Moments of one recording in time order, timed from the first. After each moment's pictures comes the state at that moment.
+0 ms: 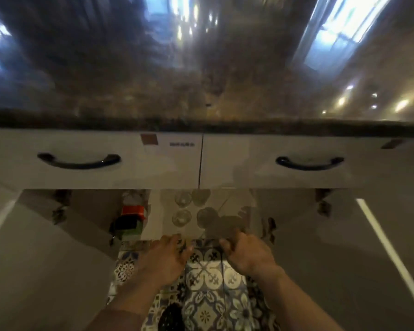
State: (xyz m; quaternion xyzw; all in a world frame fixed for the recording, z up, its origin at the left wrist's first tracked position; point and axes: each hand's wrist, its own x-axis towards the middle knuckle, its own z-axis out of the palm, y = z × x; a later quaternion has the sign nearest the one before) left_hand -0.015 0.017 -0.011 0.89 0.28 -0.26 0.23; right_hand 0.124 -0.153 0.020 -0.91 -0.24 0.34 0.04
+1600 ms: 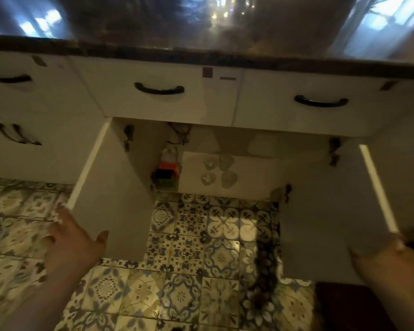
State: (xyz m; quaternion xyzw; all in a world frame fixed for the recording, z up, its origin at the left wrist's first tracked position) left_hand -0.332 0.035 0.052 0.75 0.66 -0.04 0.12; right_hand 0.015 -0.405 0.086 -0.99 0.13 0.09 0.06
